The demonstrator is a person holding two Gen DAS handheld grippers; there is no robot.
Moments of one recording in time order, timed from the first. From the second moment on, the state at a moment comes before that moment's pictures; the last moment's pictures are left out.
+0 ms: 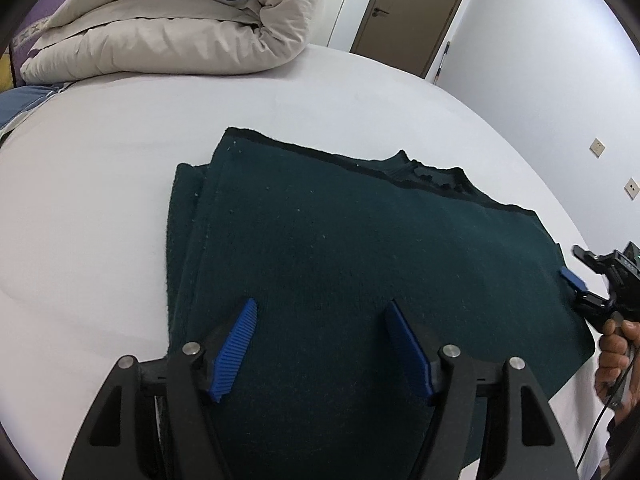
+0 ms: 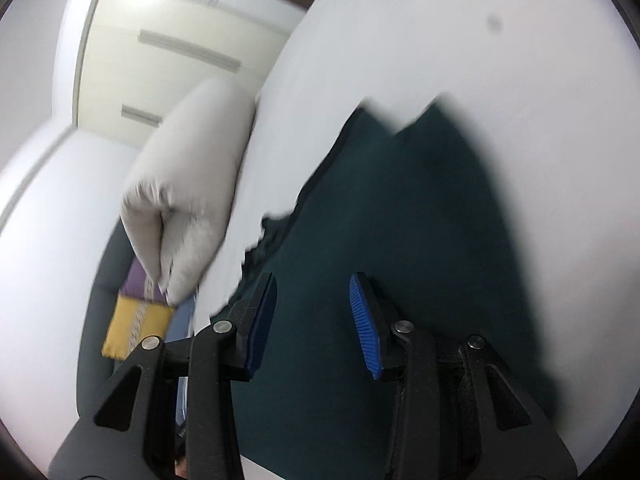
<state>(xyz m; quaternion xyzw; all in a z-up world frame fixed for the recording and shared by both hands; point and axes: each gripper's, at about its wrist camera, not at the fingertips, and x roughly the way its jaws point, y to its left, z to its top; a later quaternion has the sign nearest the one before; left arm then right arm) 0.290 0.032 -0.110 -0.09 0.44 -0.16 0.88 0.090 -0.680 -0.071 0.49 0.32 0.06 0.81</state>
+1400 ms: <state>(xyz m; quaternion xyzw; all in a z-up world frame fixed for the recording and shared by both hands) 0.264 -0.004 -0.104 -0.14 0.46 -0.21 0.85 0.100 -0.685 -0.107 0.49 0.47 0.07 0.73</state>
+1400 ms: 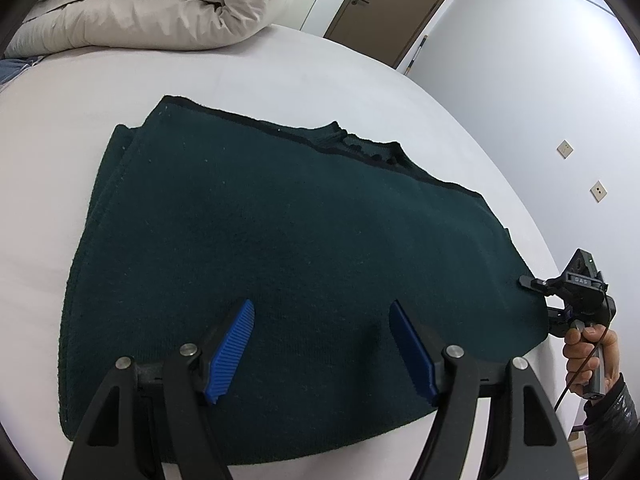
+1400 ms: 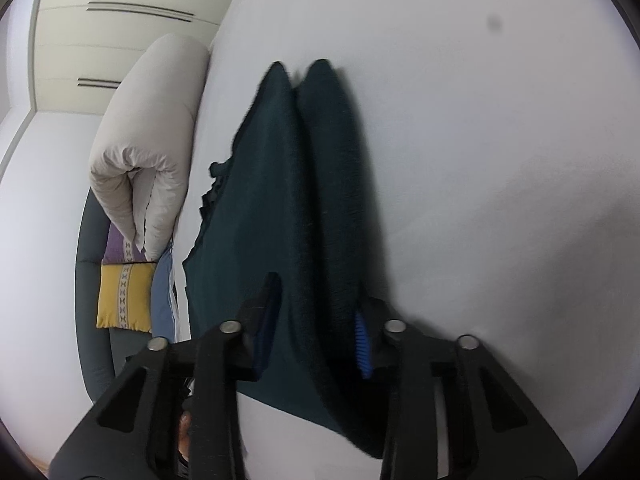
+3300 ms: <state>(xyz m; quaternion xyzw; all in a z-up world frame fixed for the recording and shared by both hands) 0.350 -0.036 -0.107 -0.37 0.55 -0.34 0.67 0.139 -0.365 -0.014 -0.07 0.48 0.14 0.86</state>
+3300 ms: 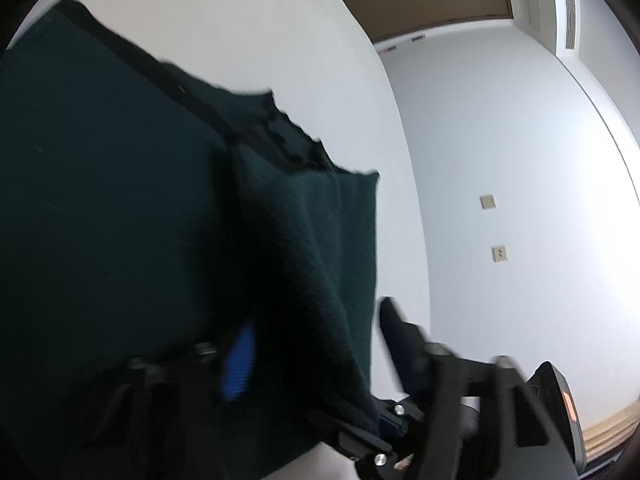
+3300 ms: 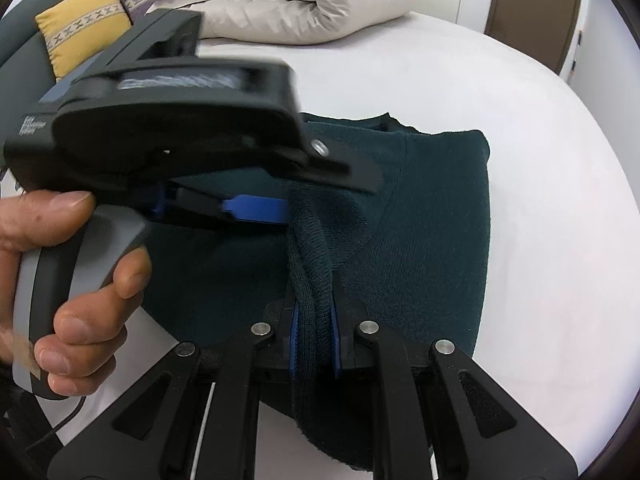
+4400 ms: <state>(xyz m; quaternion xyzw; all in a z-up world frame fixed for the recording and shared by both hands) 0.362 0.058 -0.089 -0.34 0.54 -0.32 0.70 0.093 -0.423 -0.044 0.06 0.46 0.15 0.87</state>
